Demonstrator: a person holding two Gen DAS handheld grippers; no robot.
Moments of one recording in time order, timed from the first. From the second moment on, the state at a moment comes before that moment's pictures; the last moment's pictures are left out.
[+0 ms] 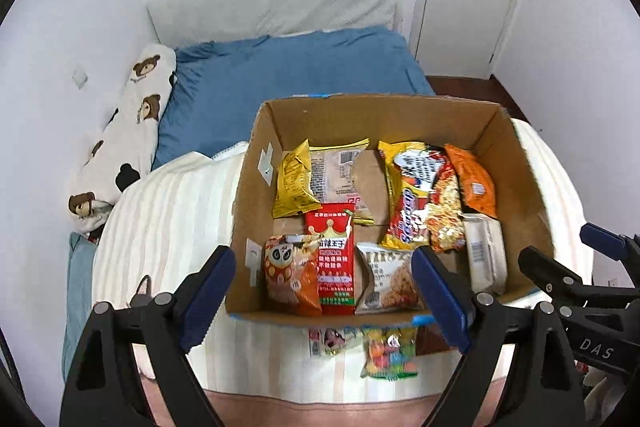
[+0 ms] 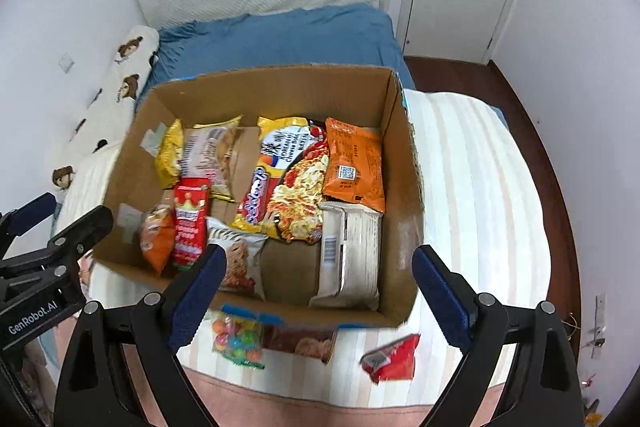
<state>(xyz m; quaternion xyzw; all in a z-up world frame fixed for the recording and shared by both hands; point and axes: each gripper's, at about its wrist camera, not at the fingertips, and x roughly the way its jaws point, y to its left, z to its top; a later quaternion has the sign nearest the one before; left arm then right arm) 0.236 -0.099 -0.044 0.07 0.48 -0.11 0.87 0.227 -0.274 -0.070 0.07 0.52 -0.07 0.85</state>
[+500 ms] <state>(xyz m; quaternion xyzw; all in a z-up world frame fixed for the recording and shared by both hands) 0.163 -0.073 -0.029 0.03 0.46 -0.12 0.88 0.152 -0.257 -0.073 0.11 0.52 -0.03 0.85</state>
